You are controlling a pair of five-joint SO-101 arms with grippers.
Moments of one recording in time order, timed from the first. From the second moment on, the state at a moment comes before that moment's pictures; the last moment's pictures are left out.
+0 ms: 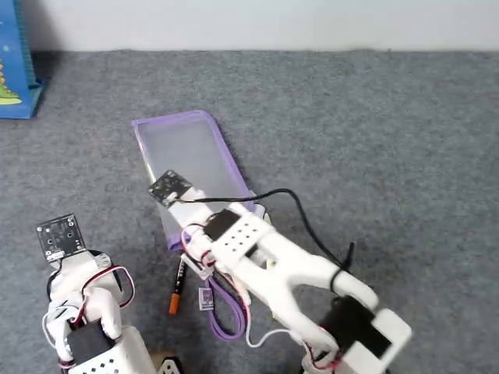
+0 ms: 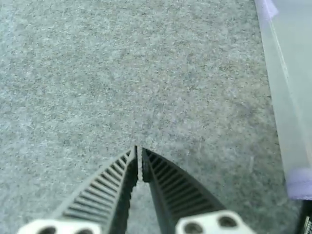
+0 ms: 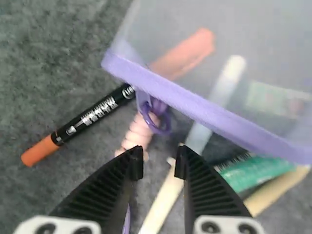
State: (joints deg) left arm -31.3 -103.4 92.4 67.6 0.3; right arm -49.6 1.2 26.3 57.2 0.0
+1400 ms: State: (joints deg) left arm -31.1 -103.4 92.4 67.6 0.3; right arm -52.7 -2.5 24.4 67.3 4.5
